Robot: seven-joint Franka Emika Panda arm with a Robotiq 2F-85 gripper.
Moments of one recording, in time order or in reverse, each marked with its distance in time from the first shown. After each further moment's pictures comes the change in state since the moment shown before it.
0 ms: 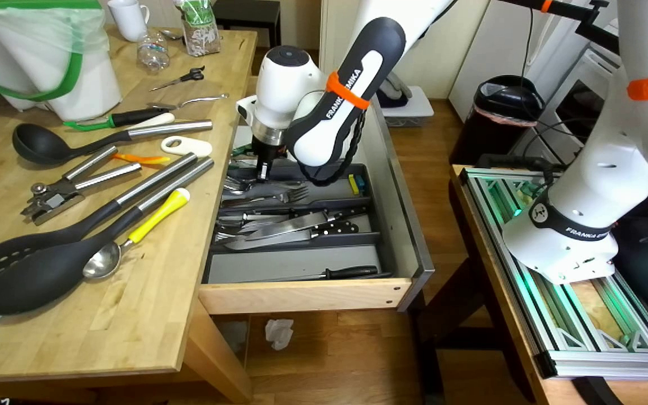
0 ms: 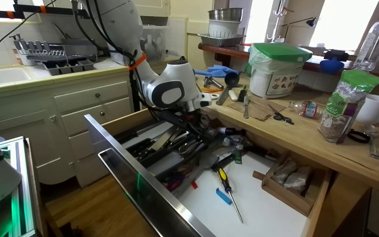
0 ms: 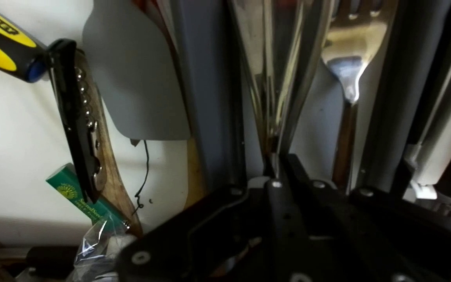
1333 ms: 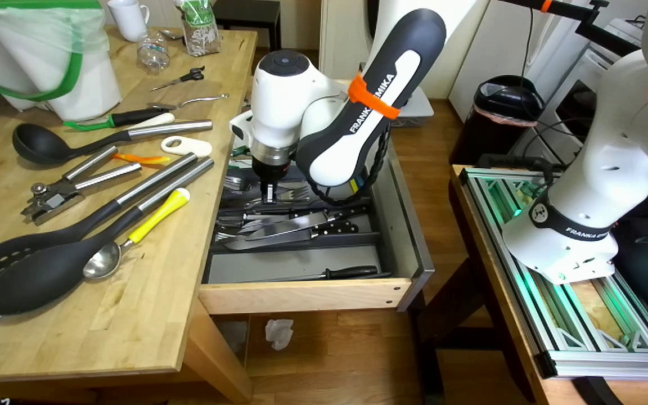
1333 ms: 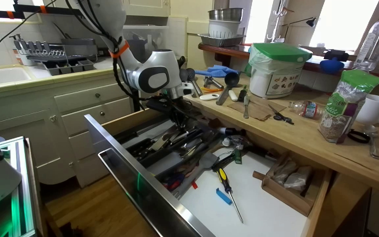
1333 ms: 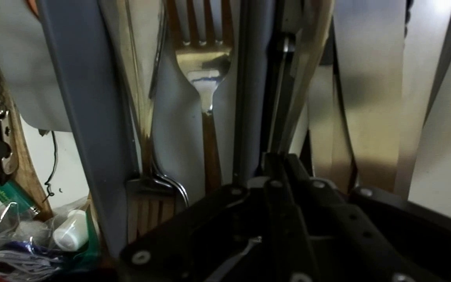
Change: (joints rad) arm 0.190 -0.121 -0.054 -0.121 -0.007 -0.086 0.046
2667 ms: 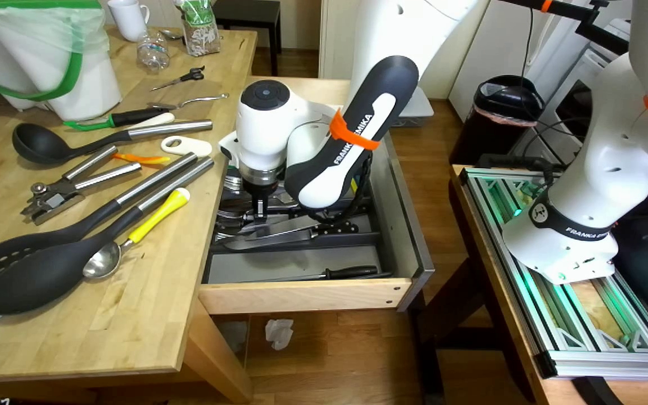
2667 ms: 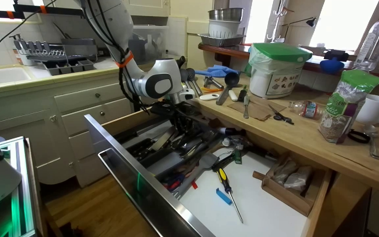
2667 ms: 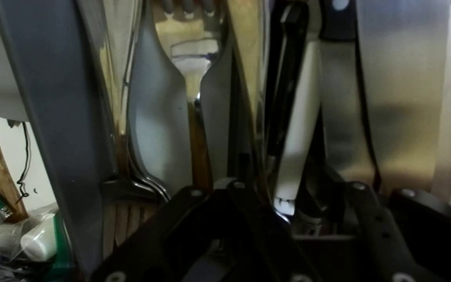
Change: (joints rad) arm 0.102 0.130 -0.078 0.113 -0.033 -0.006 0.074
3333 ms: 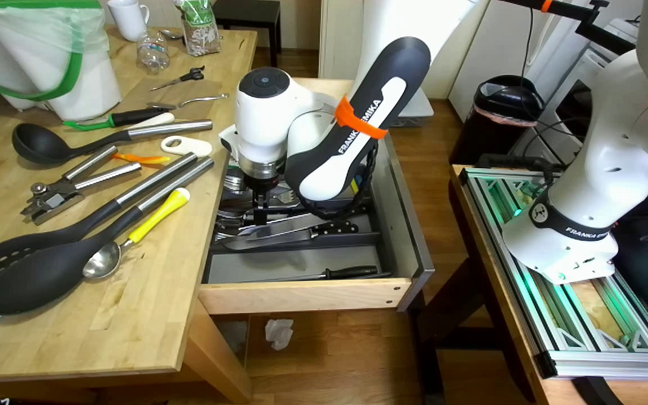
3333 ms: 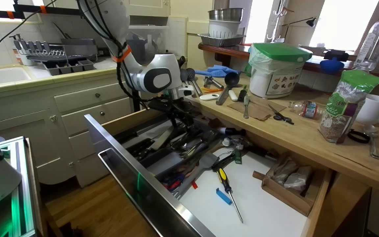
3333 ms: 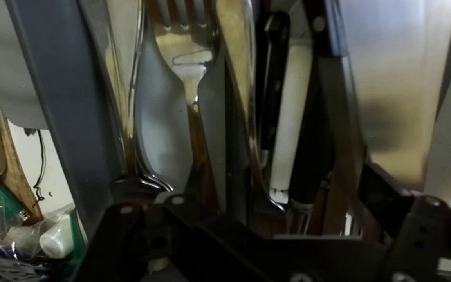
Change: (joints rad) arm 0.002 -0.058 0.004 -0.029 0.004 -0.050 0.040
